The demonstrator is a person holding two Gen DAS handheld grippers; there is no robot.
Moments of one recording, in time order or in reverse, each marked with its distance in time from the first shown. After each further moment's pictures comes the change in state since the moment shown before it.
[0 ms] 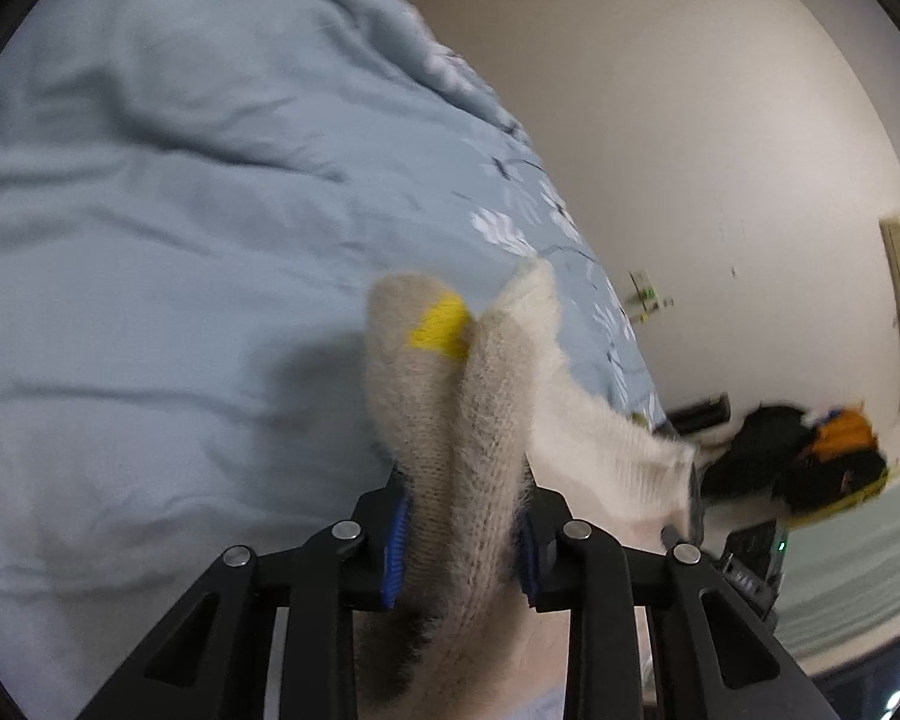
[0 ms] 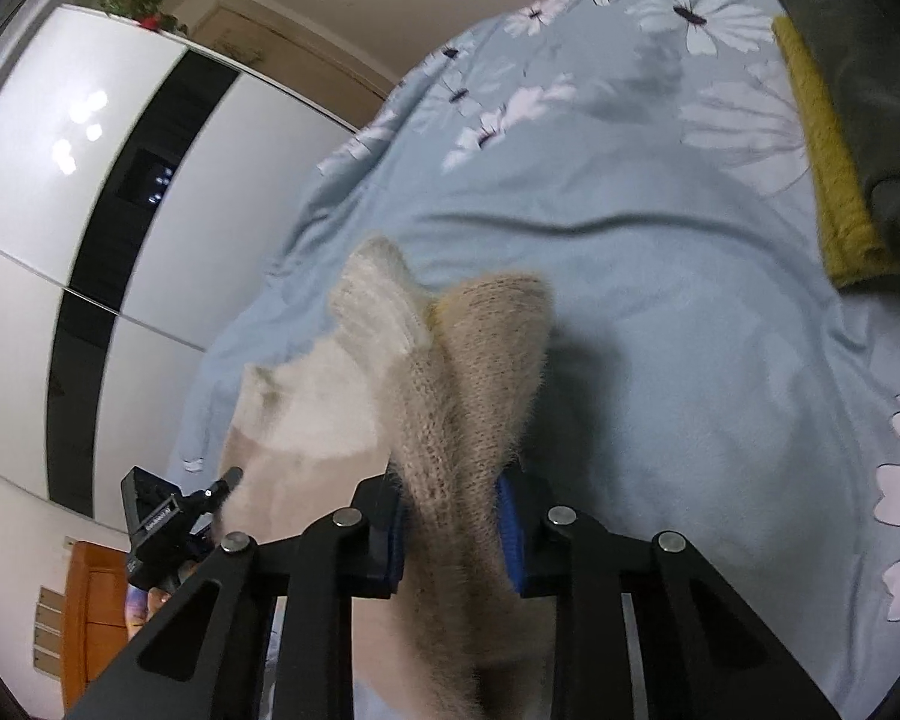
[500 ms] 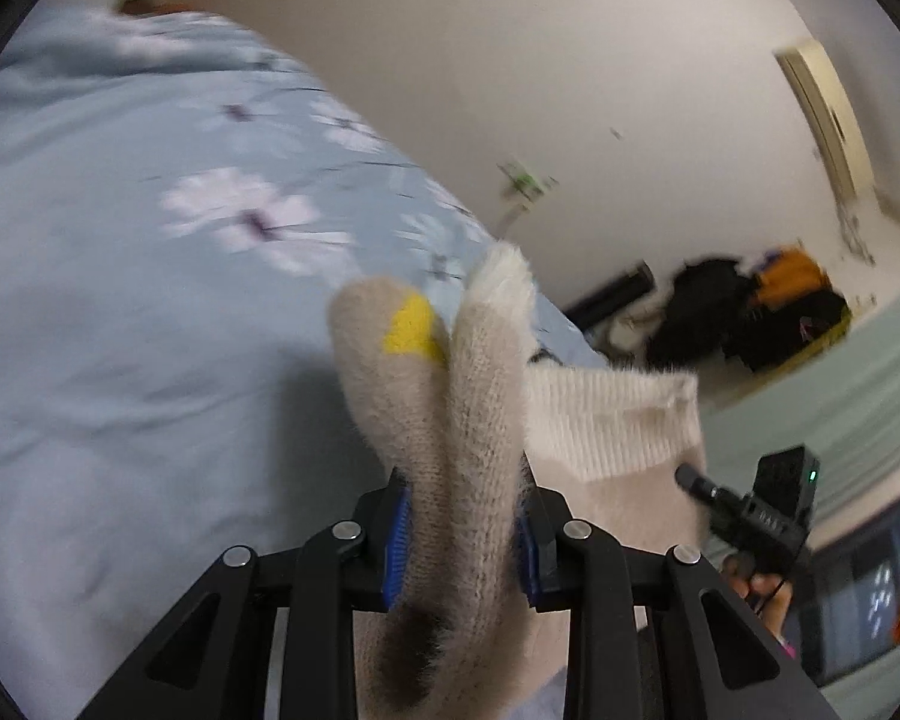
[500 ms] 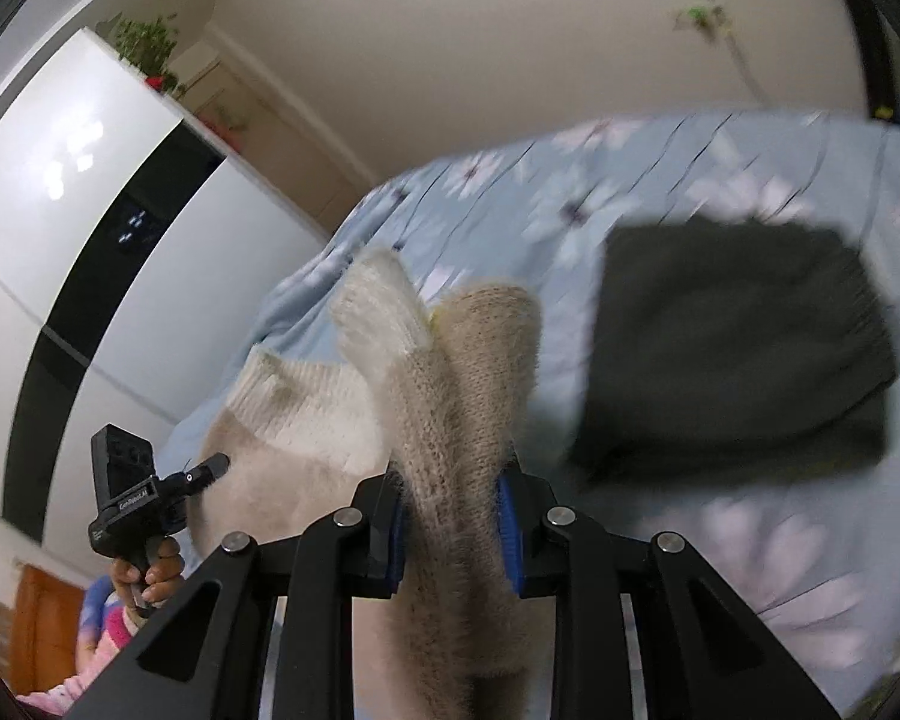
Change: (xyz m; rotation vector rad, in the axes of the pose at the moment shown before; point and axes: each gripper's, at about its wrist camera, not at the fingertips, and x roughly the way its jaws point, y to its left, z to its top) left arm 0.143 -0.224 0.004 0.331 0.206 -0.177; right arm -0.181 -0.035 0.072 -0.057 -0.235 -0.200
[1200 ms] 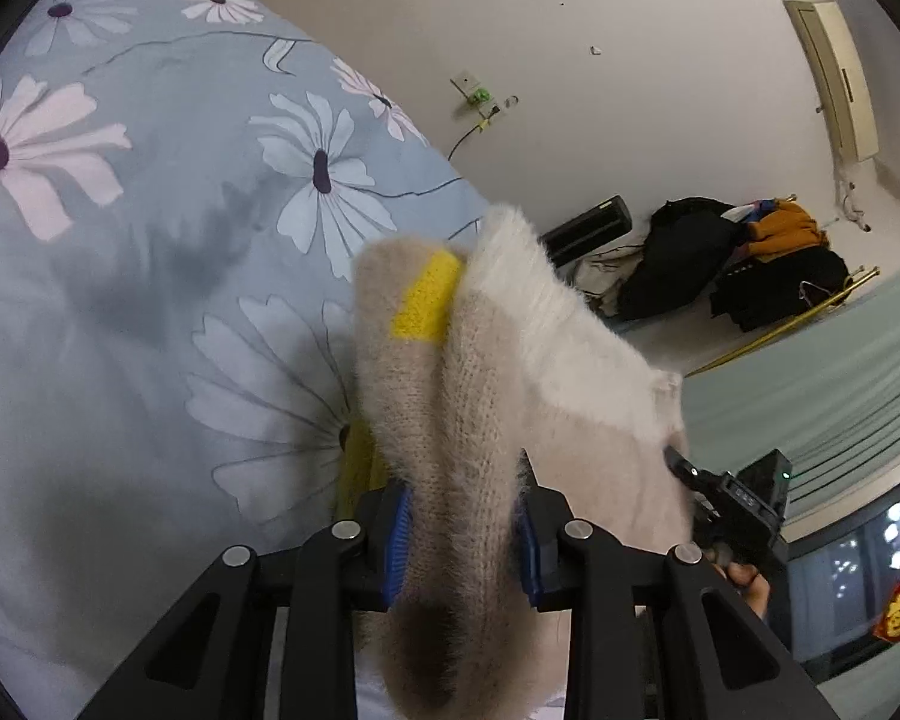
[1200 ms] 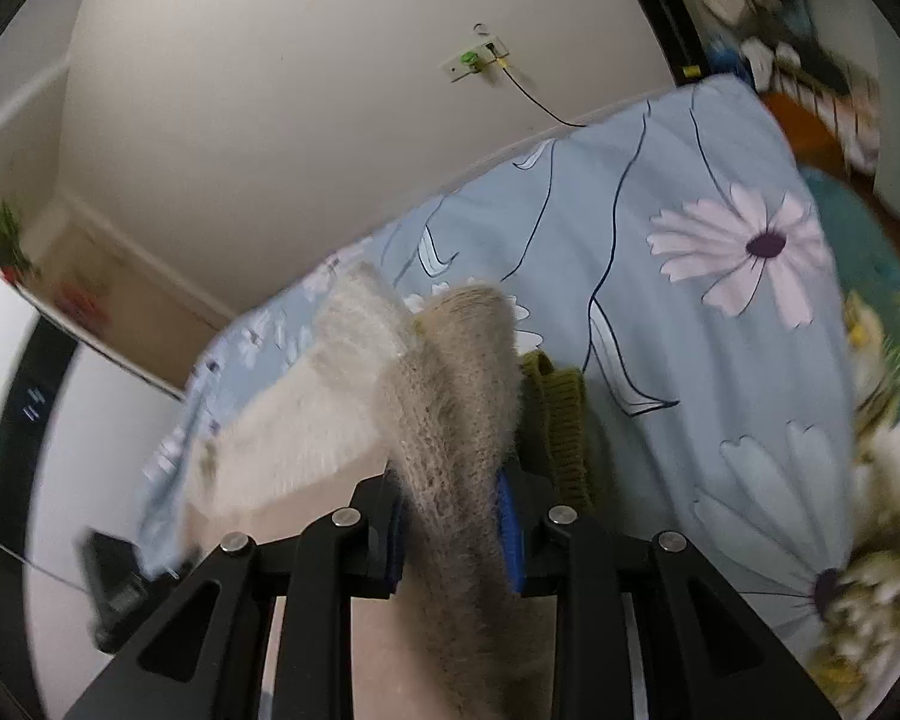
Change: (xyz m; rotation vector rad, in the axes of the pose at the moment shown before) left arm 0.224 -0.034 0.029 -0.013 0.152 -0.107; right arm -0.038 -0.229 0.056 0.306 -0.191 -0.203
